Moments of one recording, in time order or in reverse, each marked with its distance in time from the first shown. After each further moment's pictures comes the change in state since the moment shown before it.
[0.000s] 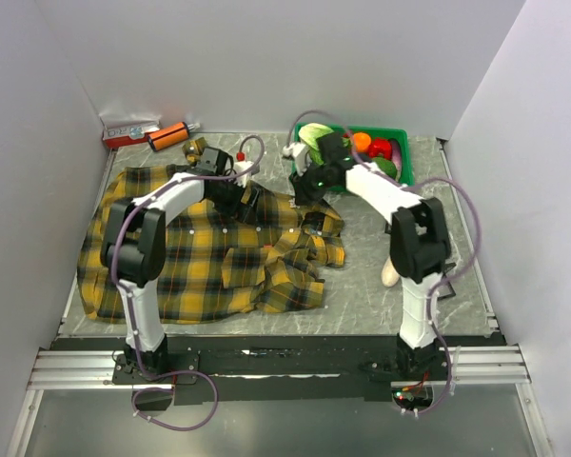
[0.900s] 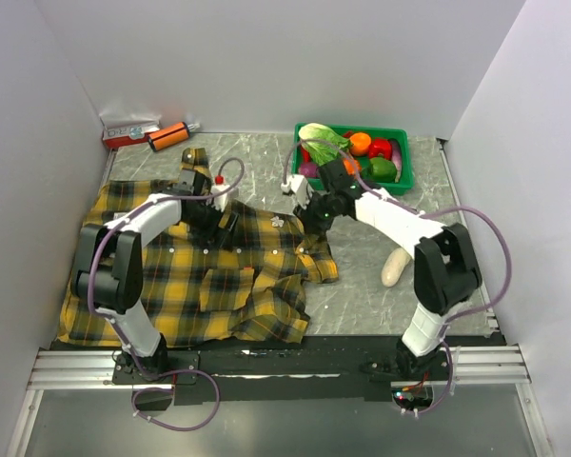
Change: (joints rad) left arm 0.074 -0.215 -0.323 -0.050 -0.086 0.076; right arm 0.108 -0.246 -0.366 -0.014 0.146 -0.106
